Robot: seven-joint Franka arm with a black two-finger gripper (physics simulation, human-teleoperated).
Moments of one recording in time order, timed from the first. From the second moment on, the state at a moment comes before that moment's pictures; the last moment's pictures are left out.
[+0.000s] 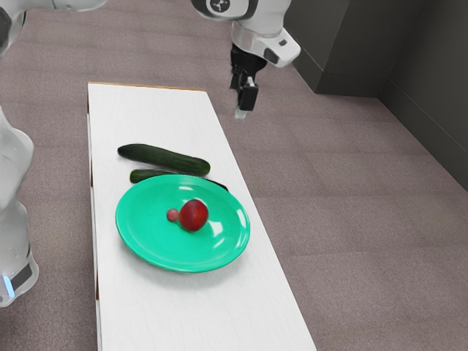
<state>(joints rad) -0.22 -0.22 0.09 -1.68 0.24 1.51 -0.02</state>
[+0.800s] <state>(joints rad) -0.29 -0.31 0.10 -2.21 -0.09 1.78 -0.10</state>
